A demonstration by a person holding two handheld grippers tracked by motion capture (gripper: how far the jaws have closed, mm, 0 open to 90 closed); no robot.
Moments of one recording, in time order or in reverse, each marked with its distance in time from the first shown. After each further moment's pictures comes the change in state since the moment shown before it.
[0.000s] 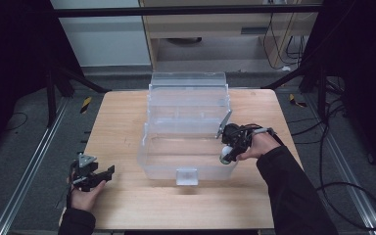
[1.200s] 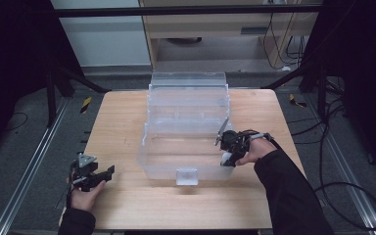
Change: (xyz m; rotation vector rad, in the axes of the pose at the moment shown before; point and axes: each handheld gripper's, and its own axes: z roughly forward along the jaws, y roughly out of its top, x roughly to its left) left arm 0.000 0.000 0.000 0.002 0.001 0.001; right arm 0.002 -0.005 0.026 0.048 0.021 -0.023
